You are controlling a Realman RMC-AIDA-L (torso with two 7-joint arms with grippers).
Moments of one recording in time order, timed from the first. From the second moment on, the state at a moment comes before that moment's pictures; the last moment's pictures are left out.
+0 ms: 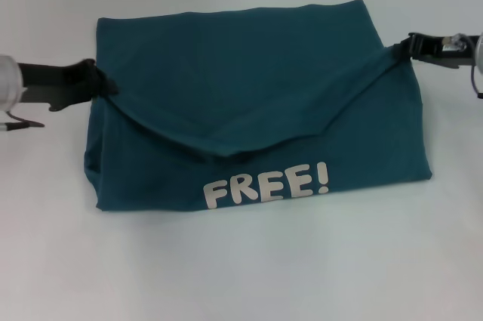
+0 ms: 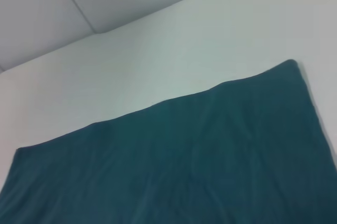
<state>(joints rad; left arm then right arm) -0.88 -1.94 0.62 0.55 2.36 1.09 -2.60 0.78 1.97 -0.70 -0.66 -2.30 -0.85 2.44</state>
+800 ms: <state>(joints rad) -0.89 -1.98 0.74 0.58 2.35 0.92 -2.59 0.79 1.98 -0.76 -0.59 -2.30 -0.71 2.44</state>
